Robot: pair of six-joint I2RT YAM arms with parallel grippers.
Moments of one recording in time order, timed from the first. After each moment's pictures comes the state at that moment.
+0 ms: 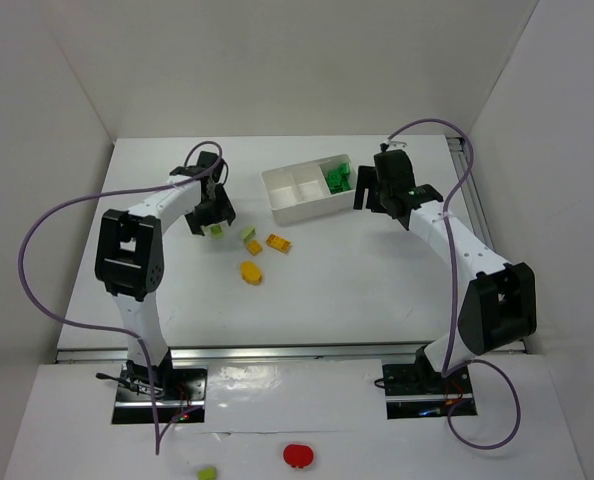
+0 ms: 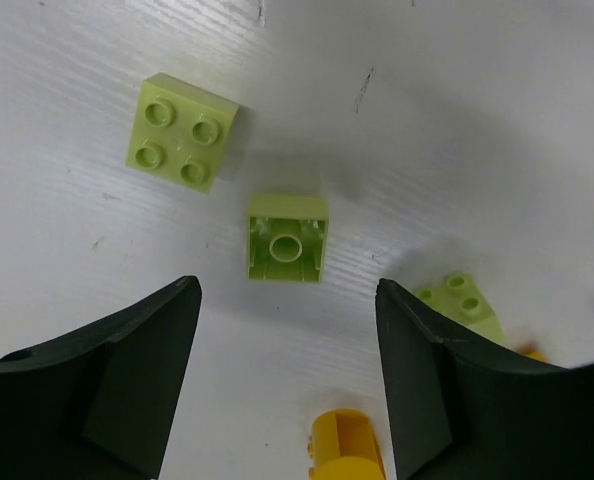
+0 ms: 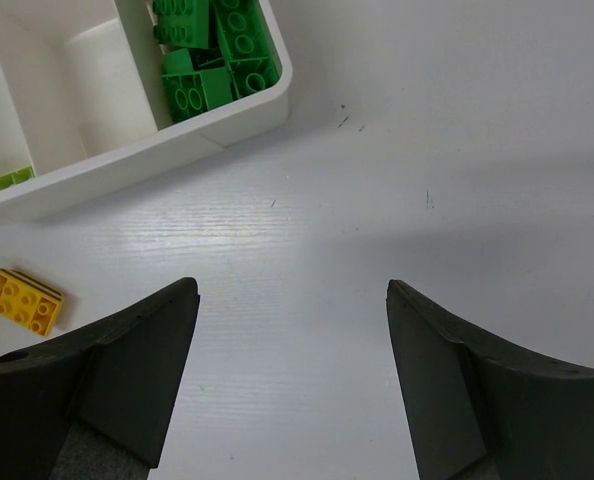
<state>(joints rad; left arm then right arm) -0.21 1.95 1.50 -0.79 -0.20 -0.66 0.32 1.50 1.22 -0.45 0.23 0.33</state>
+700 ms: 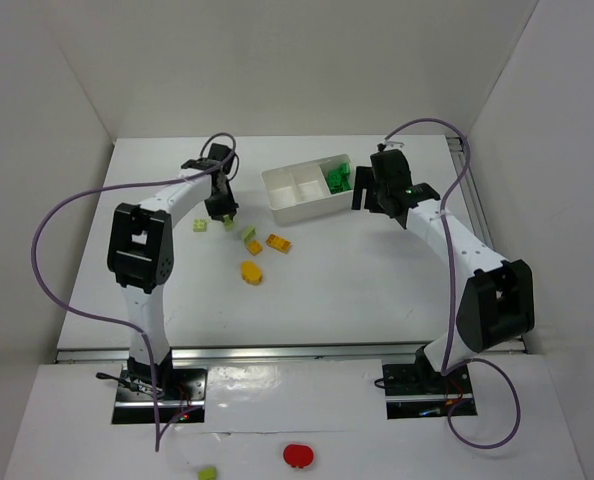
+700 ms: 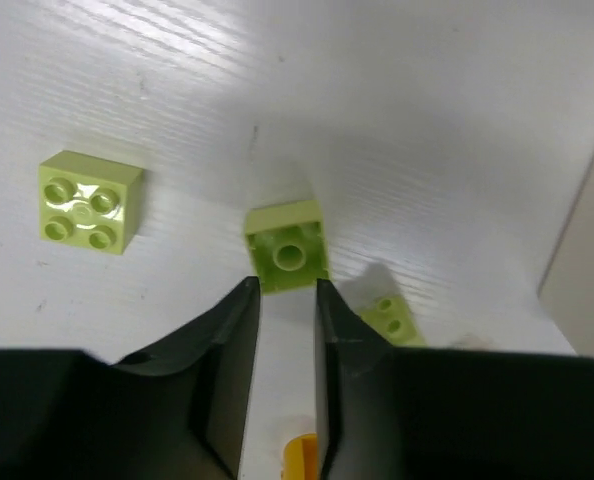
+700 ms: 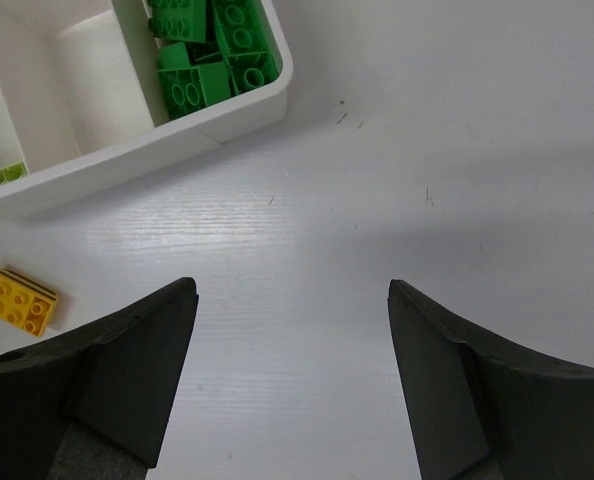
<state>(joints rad) -0.23 2.05 1.62 -0.75 -0.16 -0.59 0.33 1.51 1.23 -0.47 0.25 0.33</state>
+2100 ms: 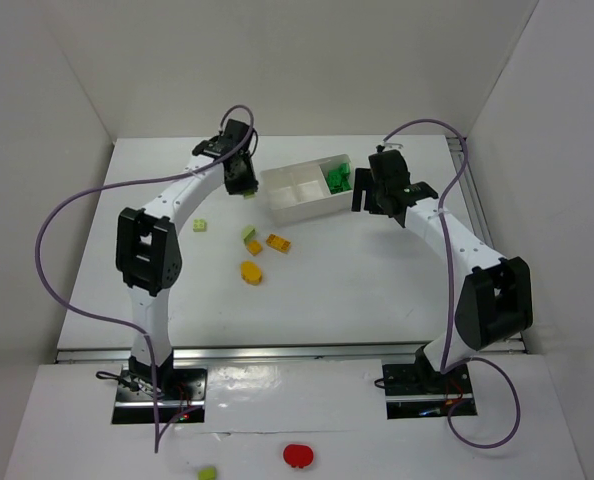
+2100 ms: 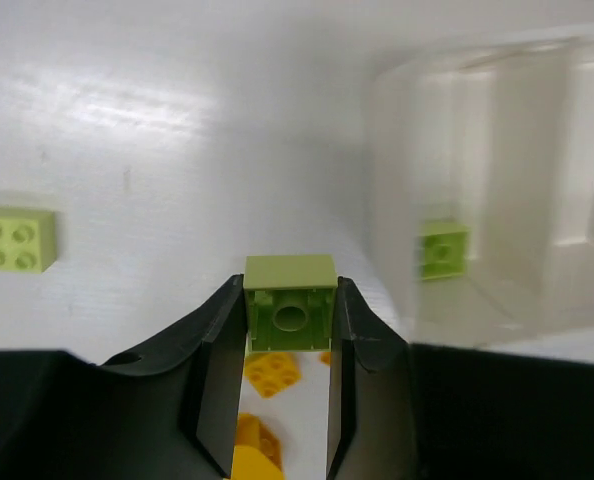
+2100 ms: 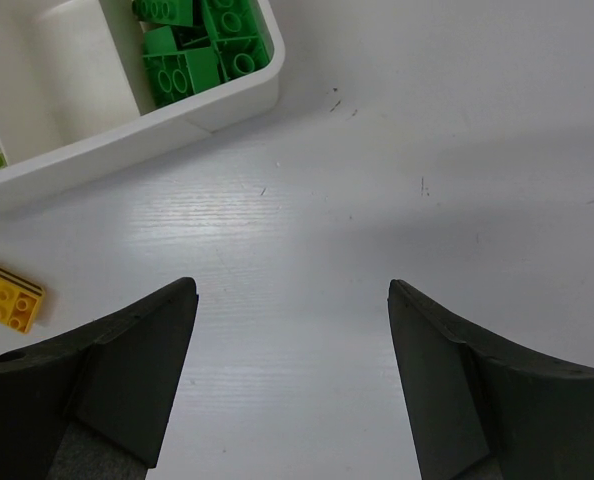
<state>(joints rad) -0.32 2.05 1.82 -0.81 -0.16 -0.56 0.33 1.53 1.24 -0.49 0.26 0.33</state>
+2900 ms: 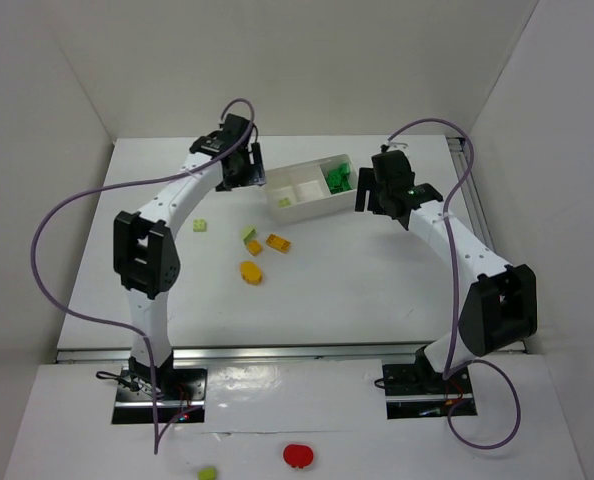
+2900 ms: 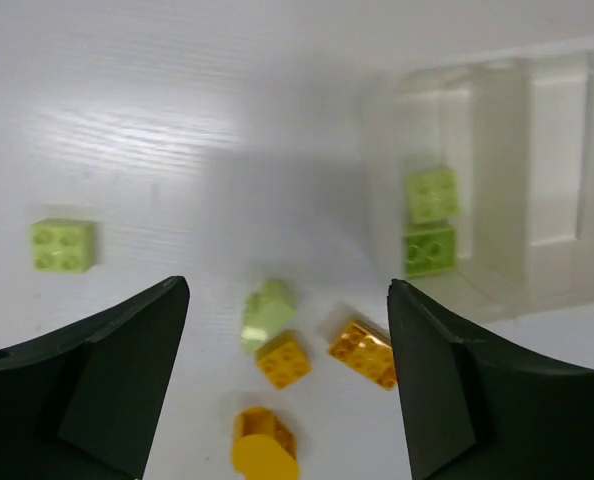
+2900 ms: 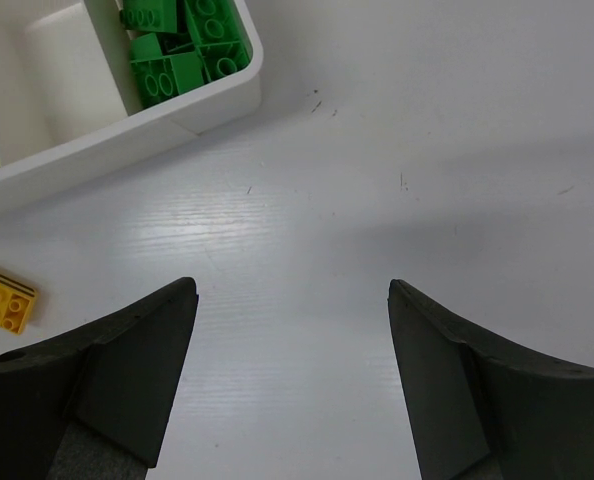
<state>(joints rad) -0.37 2.06 1.96 -0.84 -0.19 -0.50 0.33 1.49 1.24 -0.51 0.30 0.33</state>
